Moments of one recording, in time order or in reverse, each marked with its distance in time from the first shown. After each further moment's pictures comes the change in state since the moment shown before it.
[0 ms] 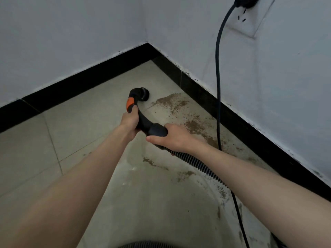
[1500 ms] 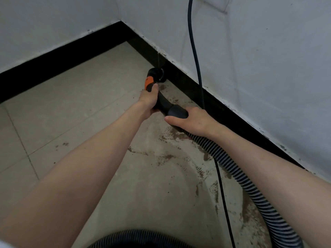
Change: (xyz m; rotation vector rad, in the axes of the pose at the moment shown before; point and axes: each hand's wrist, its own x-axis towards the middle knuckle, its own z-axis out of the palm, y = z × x) left_hand -0.029 -0.013 0.103 0.131 -0.279 -0.028; right_hand -0.048 0.068 -0.055 -0.045 0.150 0.184
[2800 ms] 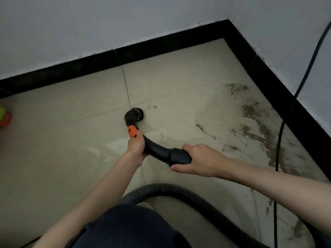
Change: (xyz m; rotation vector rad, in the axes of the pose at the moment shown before) left_hand -0.186 -0.134 -0.236 -0.462 0.651 -0.257; right_hand -0.122 -0.116 0.133 -0.423 -0.508 -0.543
